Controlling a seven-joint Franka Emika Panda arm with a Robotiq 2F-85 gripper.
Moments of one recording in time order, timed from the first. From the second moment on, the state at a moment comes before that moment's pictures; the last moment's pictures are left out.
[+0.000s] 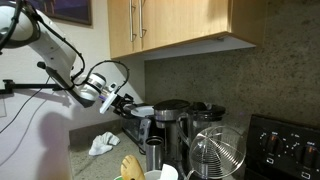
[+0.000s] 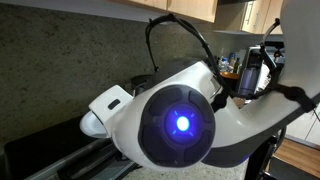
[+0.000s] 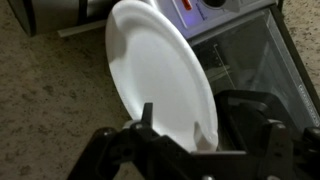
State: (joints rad) arm 0.36 0.21 0.32 -2.05 -1.37 2.34 0.65
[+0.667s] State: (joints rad) arm 0.35 0.15 0.32 -2.08 -0.96 2.40 0.55
